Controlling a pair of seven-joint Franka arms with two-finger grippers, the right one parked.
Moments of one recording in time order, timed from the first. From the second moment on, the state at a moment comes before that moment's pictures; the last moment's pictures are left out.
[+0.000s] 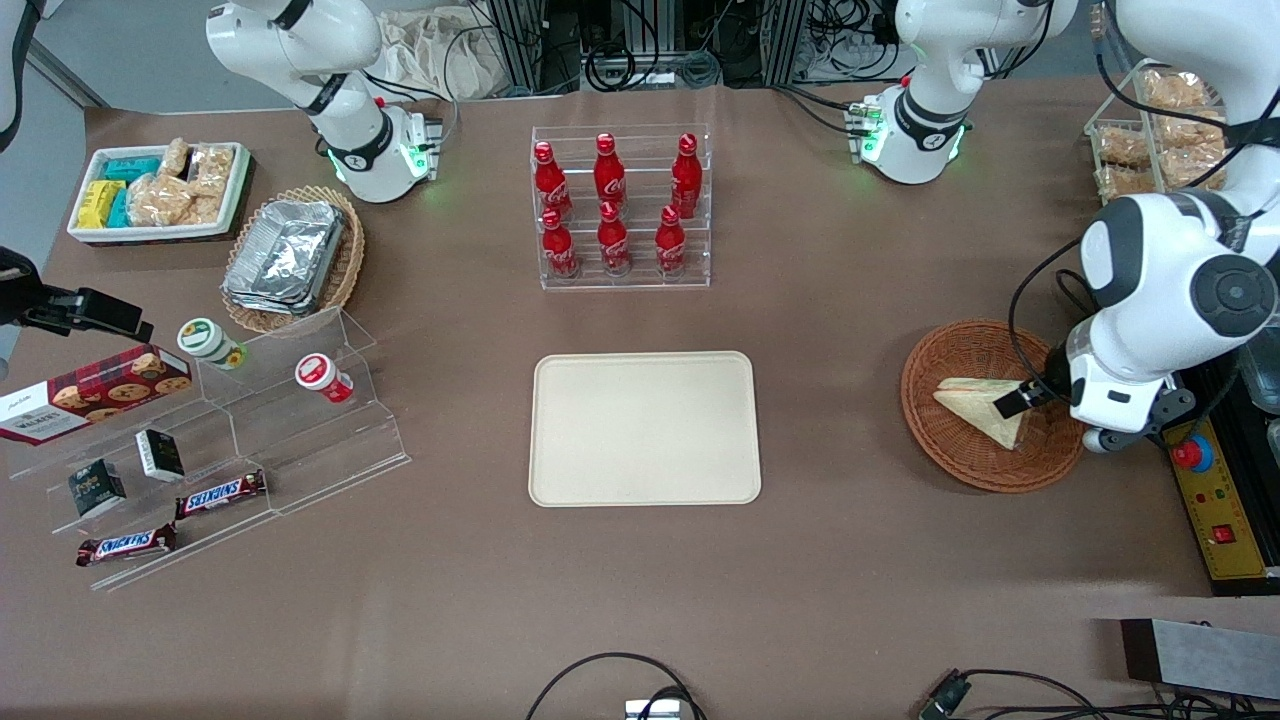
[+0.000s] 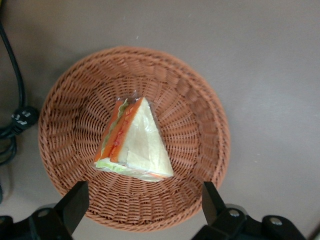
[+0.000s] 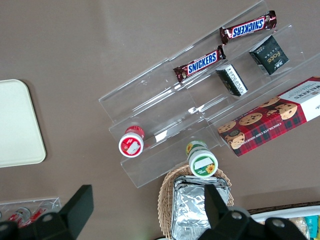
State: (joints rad) arm 0.02 0.18 -0.01 -2.04 0.04 2.14 -0.51
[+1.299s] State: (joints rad) arm 0.09 0.34 -0.01 -2.11 0.04 2.31 -0.69
